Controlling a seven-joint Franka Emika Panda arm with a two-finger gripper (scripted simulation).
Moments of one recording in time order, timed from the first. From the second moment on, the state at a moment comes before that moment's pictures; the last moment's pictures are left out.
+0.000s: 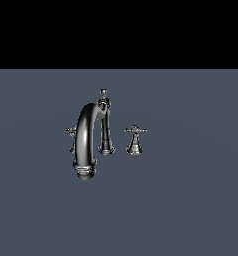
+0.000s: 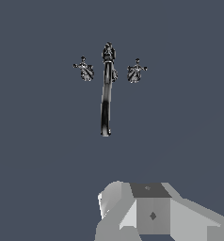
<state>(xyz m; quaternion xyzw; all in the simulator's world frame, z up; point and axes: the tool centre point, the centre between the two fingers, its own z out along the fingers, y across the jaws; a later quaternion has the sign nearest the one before) -0.253 0.007 0.492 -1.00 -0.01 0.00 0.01</state>
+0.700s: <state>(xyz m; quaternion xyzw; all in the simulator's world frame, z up) -0.199 -0.018 0.287 -0.99 -0.02 0.13 0.04</state>
